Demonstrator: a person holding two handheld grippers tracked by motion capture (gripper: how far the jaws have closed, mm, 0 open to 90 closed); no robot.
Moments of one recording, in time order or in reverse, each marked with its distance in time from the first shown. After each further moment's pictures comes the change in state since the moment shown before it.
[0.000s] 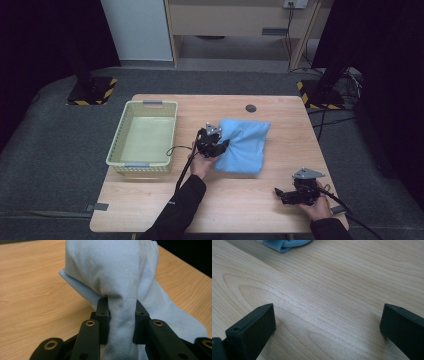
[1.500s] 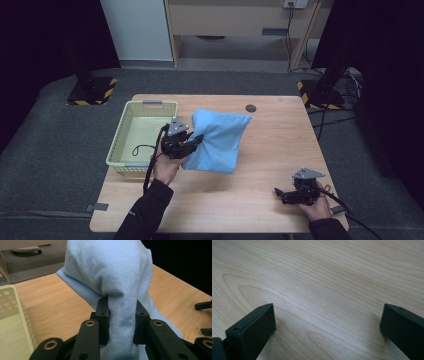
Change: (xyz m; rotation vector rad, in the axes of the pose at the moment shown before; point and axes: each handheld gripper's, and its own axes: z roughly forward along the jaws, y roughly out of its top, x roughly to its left) left arm 0.024 0.018 -0.129 -0.085 0.032 0.072; right arm 0.000 0.000 0.000 -0.001 0.000 0.000
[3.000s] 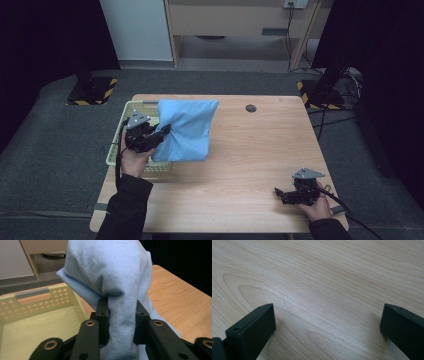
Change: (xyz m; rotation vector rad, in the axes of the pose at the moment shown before) left arm 0.065 0.002 -0.058 -0.060 0.131 -0.082; right arm 0.000 0.000 0.000 0.000 0.000 0.000
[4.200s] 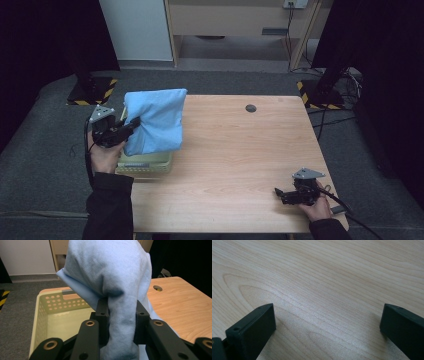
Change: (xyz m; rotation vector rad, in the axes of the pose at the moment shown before) left arm 0.061 0.004 -0.040 -0.039 0.109 -0.090; right arm 0.000 0.000 0.000 0.000 0.000 0.000
